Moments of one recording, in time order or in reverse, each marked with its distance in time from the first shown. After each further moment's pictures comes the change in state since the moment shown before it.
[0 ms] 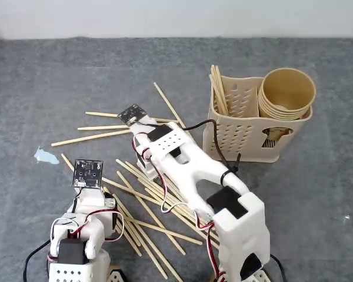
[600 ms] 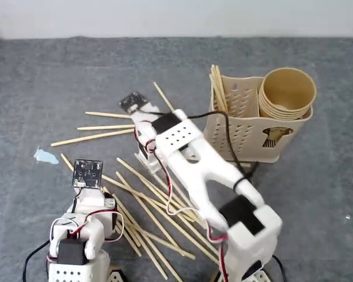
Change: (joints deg) left arm 0.0 0.0 0.0 0.0 0.0; right arm 0.7 -12.7 -3.4 11.3 2.2
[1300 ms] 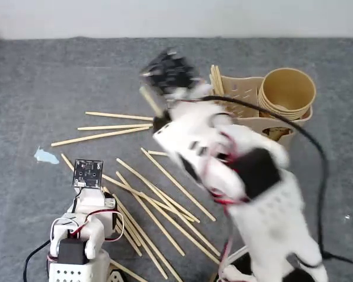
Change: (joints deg) left arm 0.0 0.0 0.0 0.0 0.0; right arm 2.3 -43.9 -6.8 4.7 5.3
